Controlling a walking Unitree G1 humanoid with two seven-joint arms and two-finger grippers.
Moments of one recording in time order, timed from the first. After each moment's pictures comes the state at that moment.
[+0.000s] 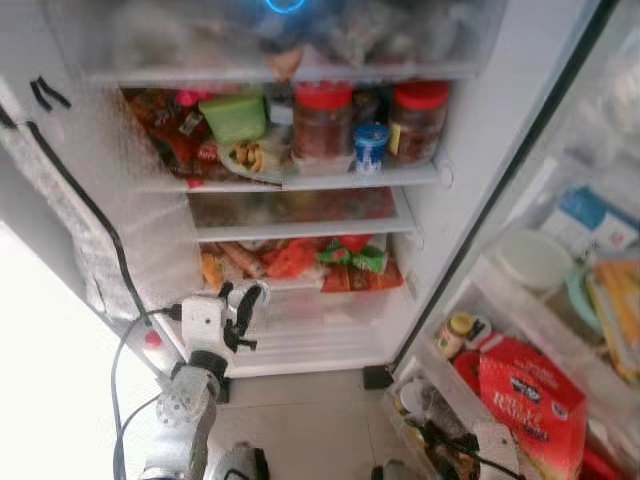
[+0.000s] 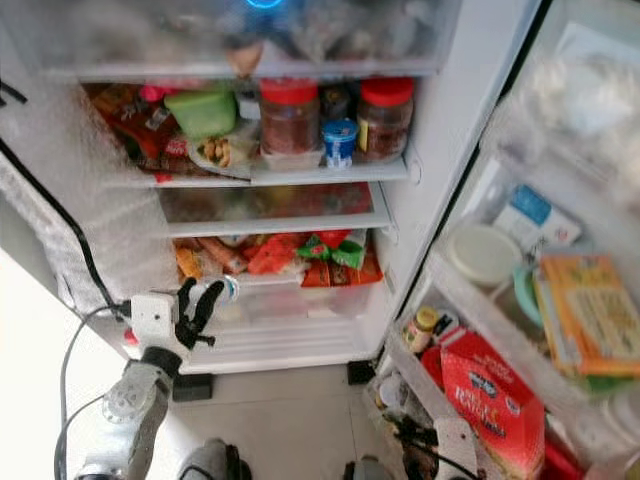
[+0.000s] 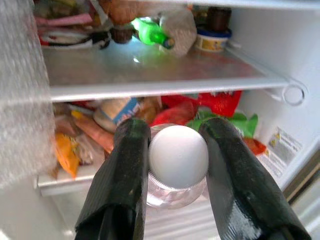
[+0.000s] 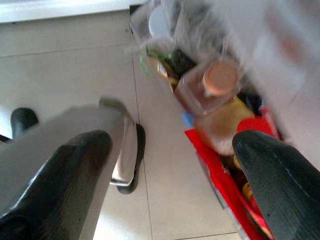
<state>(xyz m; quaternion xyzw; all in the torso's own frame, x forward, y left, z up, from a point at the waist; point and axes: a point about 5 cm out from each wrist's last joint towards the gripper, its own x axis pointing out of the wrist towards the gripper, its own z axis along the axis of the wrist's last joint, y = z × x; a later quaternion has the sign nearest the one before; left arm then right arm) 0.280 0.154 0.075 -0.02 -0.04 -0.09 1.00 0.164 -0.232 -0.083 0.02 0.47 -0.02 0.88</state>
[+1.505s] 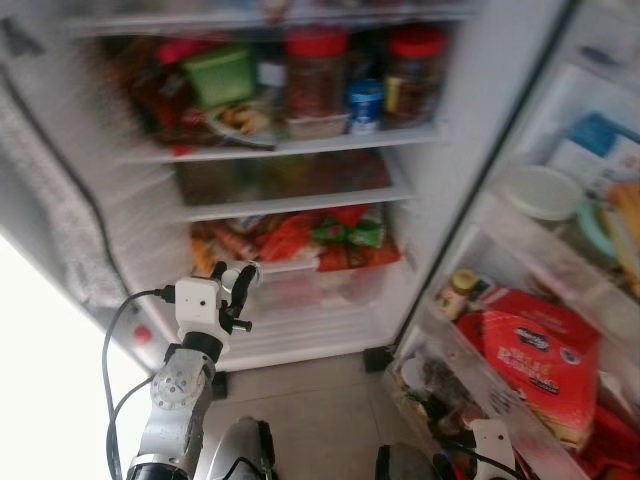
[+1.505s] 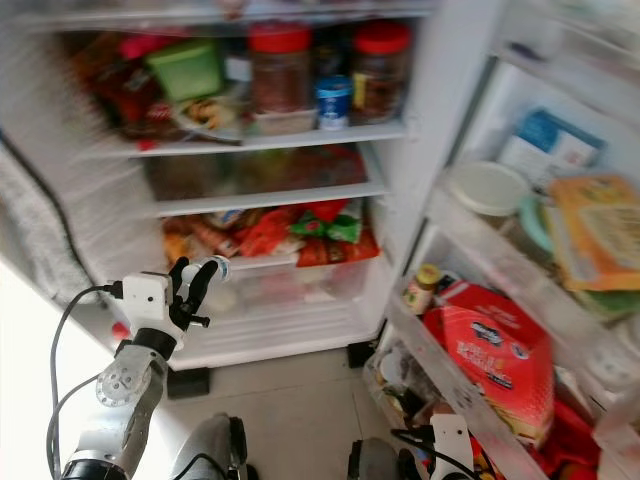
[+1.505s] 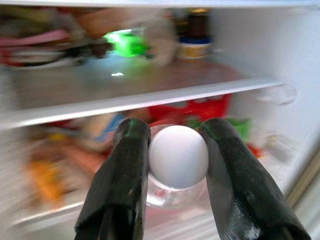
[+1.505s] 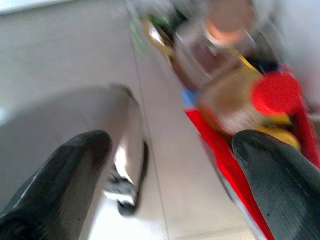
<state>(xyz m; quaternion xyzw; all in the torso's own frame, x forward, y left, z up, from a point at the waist) 0.290 0.141 0.100 -0.01 -0.08 -0.10 0.99 0.156 -0.236 -0.085 0.02 0.47 -0.01 0.88</state>
